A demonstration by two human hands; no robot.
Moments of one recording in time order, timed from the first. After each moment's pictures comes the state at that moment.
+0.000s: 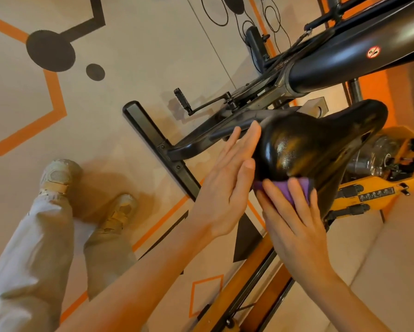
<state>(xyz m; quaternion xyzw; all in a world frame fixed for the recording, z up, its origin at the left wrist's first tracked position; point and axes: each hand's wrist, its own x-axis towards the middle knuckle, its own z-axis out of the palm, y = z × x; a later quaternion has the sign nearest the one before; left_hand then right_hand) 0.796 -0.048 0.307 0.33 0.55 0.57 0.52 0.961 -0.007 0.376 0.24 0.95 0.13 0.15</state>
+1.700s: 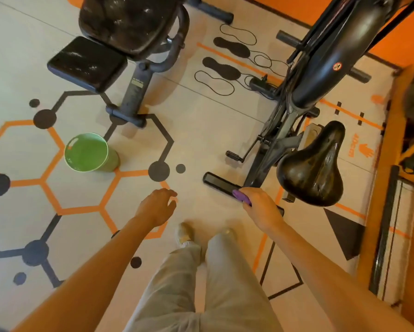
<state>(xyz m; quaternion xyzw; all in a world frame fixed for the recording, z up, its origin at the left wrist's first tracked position) 0.452 -0.103 0.410 0.55 0.71 -0.08 0.43 0.739 -0.049 0.427 0.59 0.73 -0.34 0.07</state>
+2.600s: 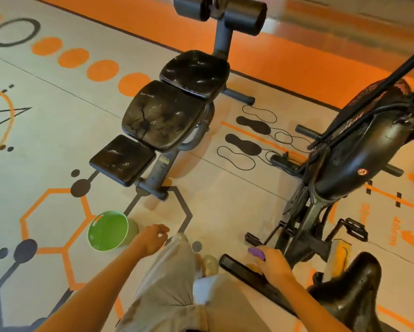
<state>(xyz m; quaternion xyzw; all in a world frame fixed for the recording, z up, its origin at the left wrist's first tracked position) 0.329 0.111 0.423 0.47 0.75 -0.06 0.45 0.688 0.157 0.424 0.63 0.64 -0.42 0.13</state>
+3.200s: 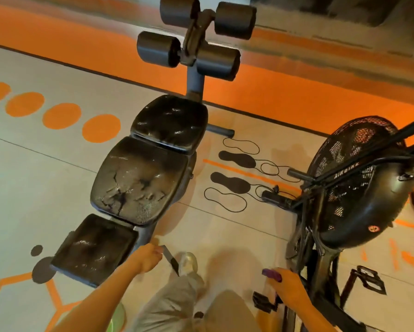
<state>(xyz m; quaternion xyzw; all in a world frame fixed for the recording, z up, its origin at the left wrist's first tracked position) 0.222 0.394 0.403 0.52 0.70 -0.14 0.47 0.625 0.371 0.406 0.73 0.52 -0.45 0.06</state>
